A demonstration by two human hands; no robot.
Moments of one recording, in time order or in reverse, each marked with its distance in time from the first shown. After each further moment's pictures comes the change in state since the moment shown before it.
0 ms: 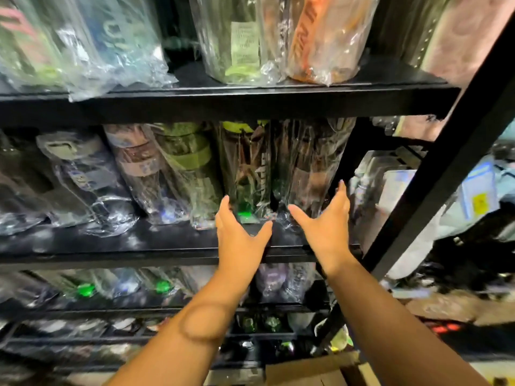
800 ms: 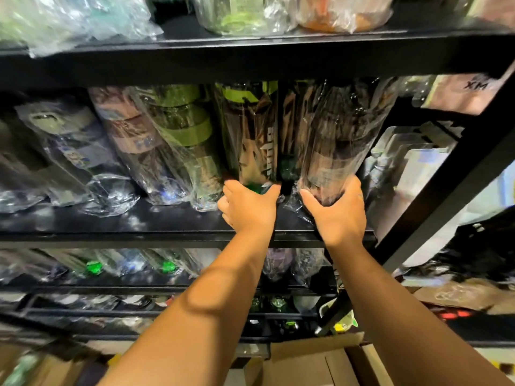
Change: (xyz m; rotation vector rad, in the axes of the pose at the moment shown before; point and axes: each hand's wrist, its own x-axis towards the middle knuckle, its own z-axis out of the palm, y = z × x) left_hand 0.038 0.018 0.038 0.146 0.221 -0.324; right_hand 0.010 0.026 0.009 -0.064 0.136 -0.040
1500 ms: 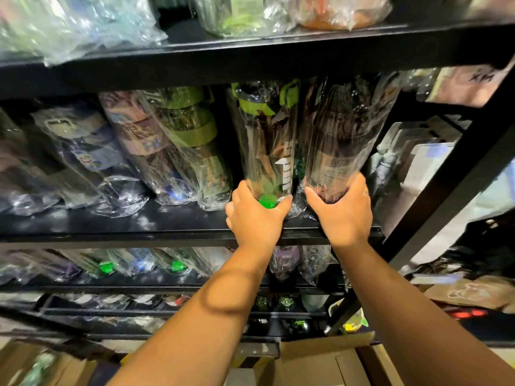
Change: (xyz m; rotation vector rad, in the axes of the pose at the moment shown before) left_hand -0.013 -0.026 -0.010 0.063 -0.007 0.253; right_hand -0.002 -0.001 0.003 -0.038 0.058 -0.053
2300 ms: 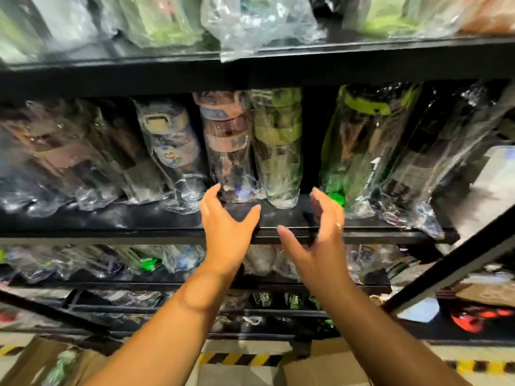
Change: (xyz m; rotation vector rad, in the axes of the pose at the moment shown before) left_hand 0.068 -0.119 -0.142 -0.195 -0.056 0.069; right_hand -0.148 -0.120 0.064 0.276 -0.259 -0.253
